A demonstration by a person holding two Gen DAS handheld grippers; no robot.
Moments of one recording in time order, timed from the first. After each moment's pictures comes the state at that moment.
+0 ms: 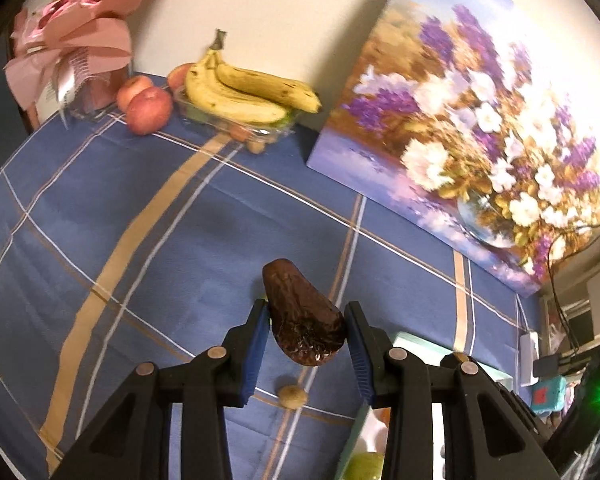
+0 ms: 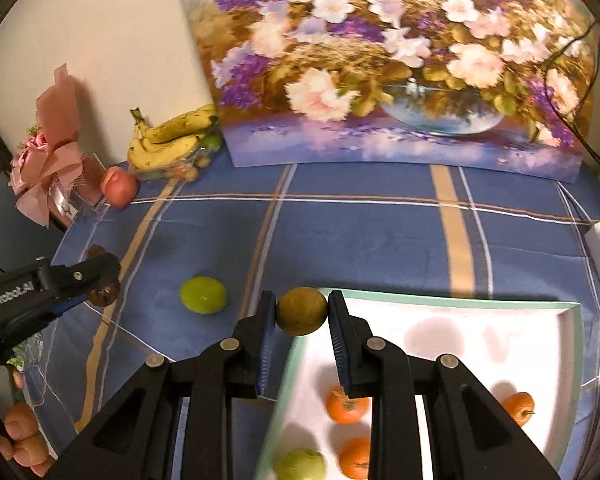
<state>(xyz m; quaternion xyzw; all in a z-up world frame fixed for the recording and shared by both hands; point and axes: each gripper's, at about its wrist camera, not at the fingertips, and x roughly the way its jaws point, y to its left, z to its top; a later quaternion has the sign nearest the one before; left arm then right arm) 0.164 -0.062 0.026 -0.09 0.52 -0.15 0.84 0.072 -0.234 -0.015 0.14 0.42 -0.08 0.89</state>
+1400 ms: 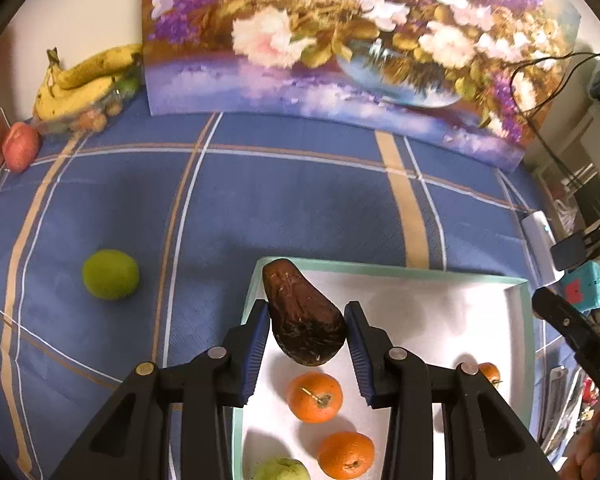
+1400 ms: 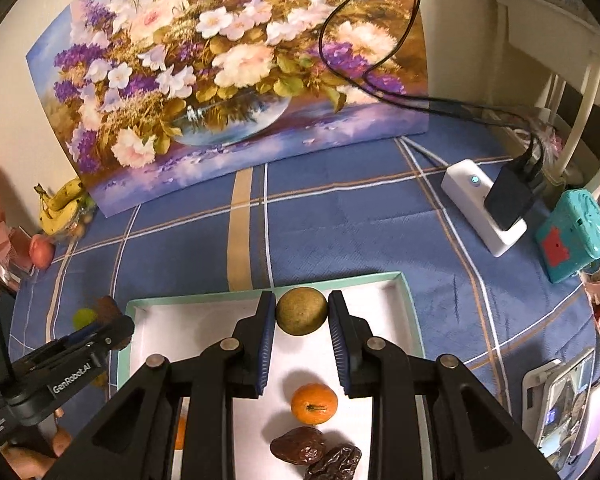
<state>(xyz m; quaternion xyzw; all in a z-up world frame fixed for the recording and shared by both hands) 0.116 -0.214 -0.036 0.06 0.55 -0.25 0.80 -0.026 -0.390 -0.009 0.20 0.41 -0.22 0.86</state>
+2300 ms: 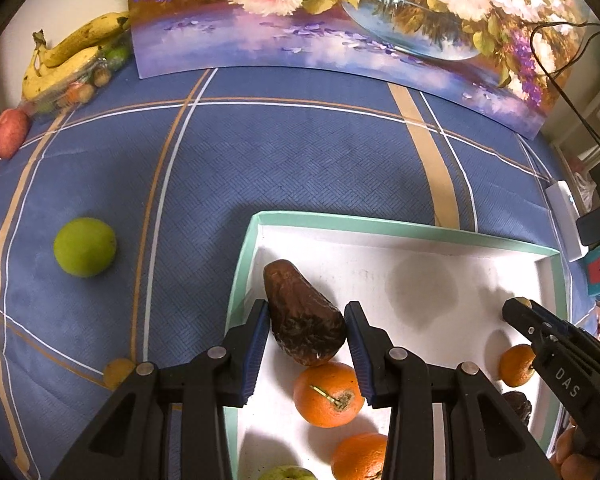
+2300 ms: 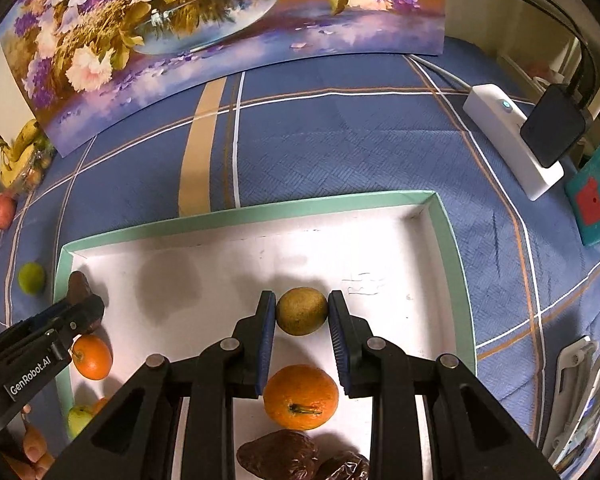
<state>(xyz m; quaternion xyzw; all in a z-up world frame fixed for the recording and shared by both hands) 0.115 -0.222 -0.072 0.09 0.58 -0.24 0.78 -0.008 -0.392 -0.084 0.19 0.50 -0.22 0.82</state>
